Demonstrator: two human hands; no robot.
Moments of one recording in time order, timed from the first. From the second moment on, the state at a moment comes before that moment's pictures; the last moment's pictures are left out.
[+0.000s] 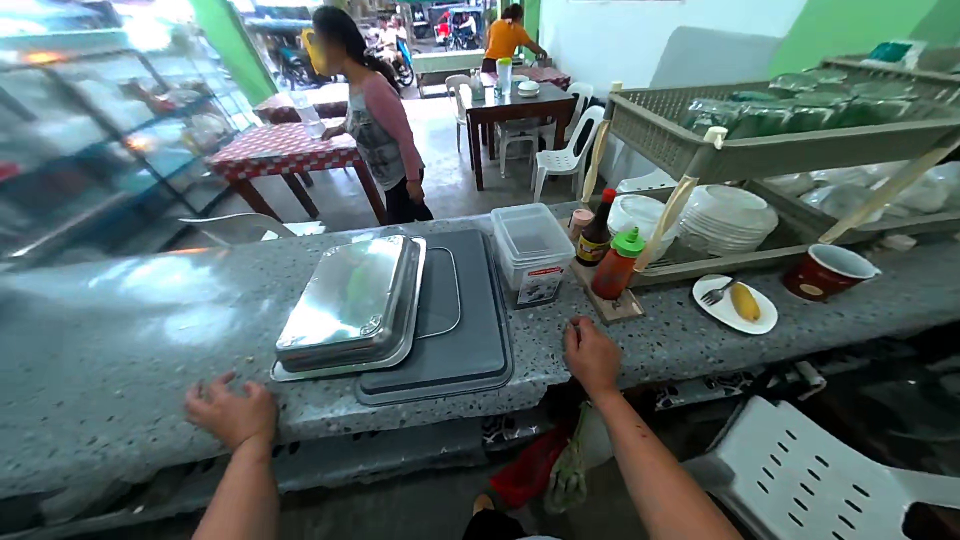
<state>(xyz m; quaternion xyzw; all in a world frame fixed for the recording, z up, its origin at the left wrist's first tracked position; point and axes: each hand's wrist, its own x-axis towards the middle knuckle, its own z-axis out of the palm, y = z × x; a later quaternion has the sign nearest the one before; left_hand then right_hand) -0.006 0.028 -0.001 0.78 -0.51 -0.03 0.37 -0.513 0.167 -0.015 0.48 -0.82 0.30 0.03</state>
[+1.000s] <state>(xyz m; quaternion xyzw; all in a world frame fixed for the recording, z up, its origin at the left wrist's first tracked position) 0.000 0.022 -0.009 0.77 -0.49 -0.01 0.41 -0.512 0.167 -0.017 0.47 -0.82 0.32 0.04</state>
